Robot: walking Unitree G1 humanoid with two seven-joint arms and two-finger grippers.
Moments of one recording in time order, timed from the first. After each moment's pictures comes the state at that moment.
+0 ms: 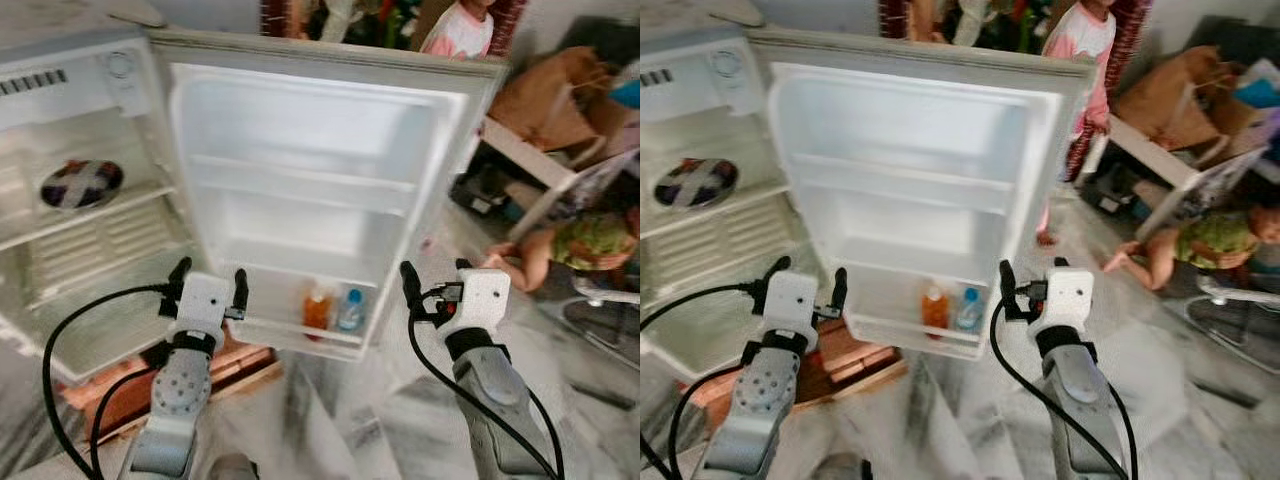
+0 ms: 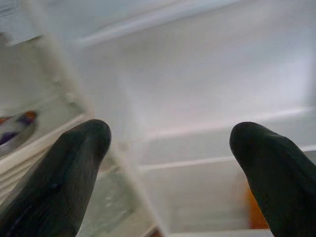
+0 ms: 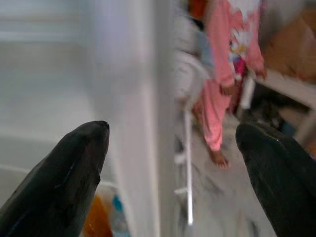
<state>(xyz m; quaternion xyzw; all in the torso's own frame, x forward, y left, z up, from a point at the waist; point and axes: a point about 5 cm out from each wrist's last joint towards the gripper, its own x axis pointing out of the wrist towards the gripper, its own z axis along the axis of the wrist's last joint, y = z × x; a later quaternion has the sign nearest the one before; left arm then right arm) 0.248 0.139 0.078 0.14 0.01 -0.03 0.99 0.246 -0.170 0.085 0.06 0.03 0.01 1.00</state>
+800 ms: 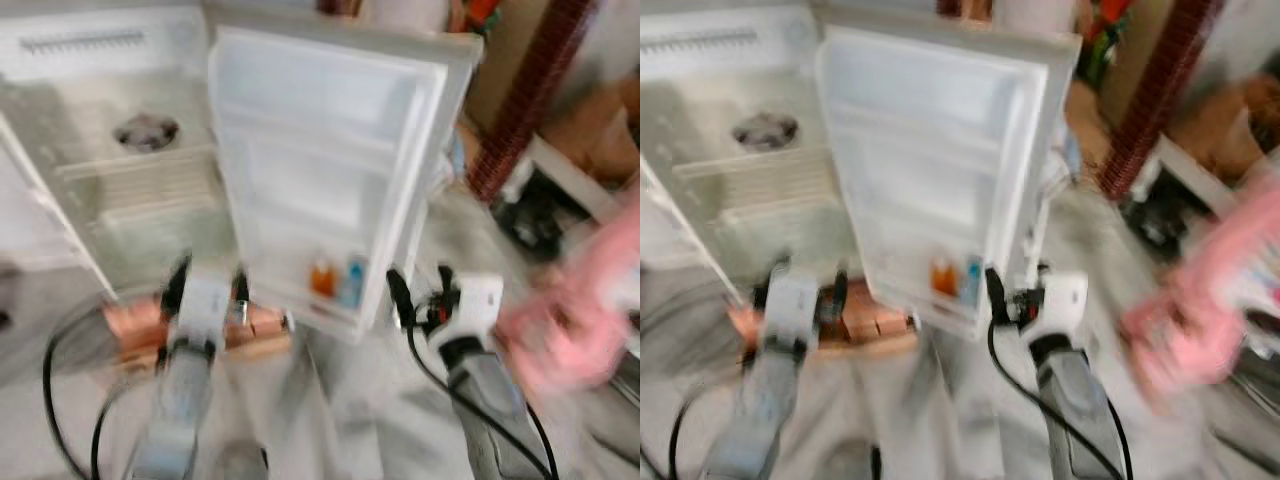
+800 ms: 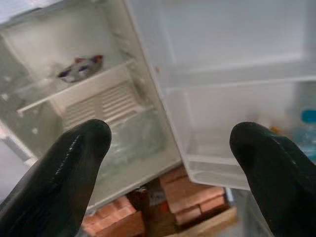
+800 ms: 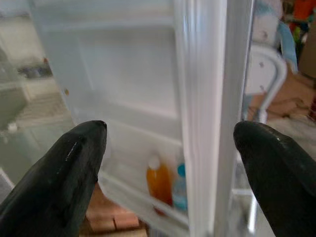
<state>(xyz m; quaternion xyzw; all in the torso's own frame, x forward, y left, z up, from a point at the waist) 0.243 0.144 0.069 0.15 0.02 -0.02 0.99 0.243 -0.158 0.083 0.06 0.02 0.09 0.99</state>
